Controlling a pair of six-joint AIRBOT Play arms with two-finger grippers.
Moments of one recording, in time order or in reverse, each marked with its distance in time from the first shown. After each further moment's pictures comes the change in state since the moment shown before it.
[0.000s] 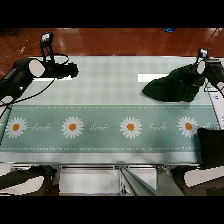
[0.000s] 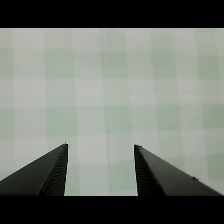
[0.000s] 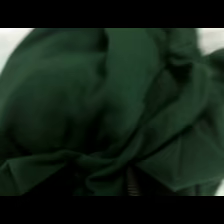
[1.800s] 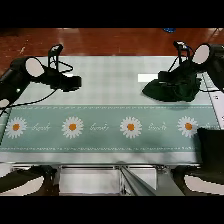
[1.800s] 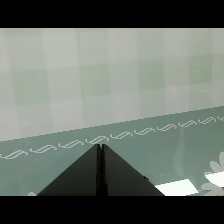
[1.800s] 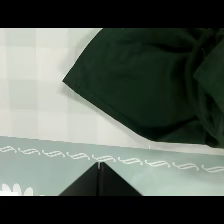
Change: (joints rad) left arm -0.043 0.056 -0.002 -0.081 -0.349 0.000; right arm 0.261 0.288 -0.001 0.238 0.386 -0.207
